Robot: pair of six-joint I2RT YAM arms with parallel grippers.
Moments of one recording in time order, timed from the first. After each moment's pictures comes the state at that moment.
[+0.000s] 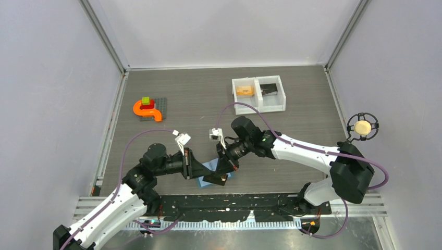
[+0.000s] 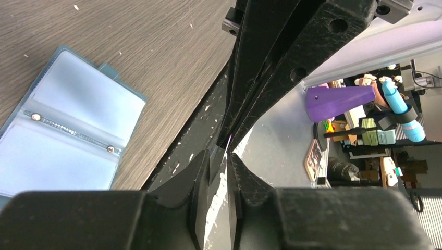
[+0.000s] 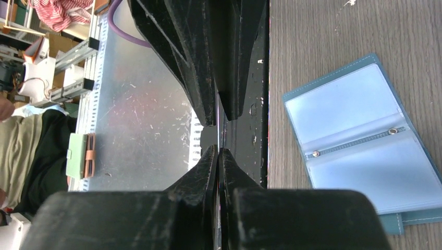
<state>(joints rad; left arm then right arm) -0.65 0.51 0.33 -0.13 0.63 -0.72 0.91 1.42 0.90 -0.19 -0.91 0.06</state>
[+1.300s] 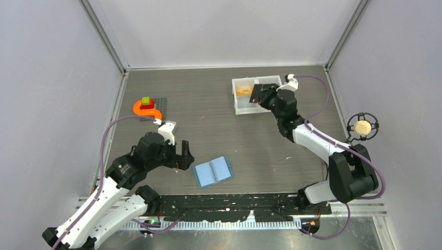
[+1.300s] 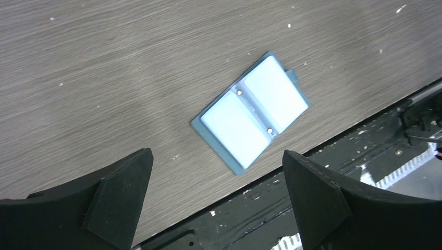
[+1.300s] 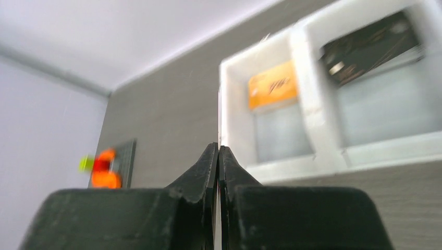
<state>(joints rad) -0.65 0.61 0.74 -0.79 0.01 -0.41 0.38 1.39 0.79 0.38 0.06 0.71</state>
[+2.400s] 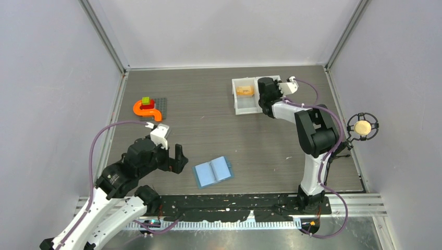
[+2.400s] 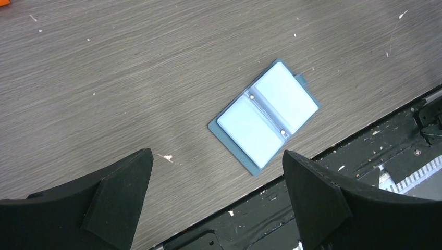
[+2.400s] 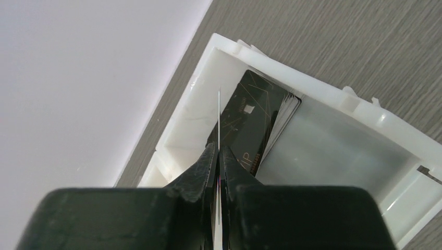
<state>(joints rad) -0.65 0.49 0.76 -0.87 -0.05 -0.31 0.35 1.96 1.22 0.28 0.76 1.12</state>
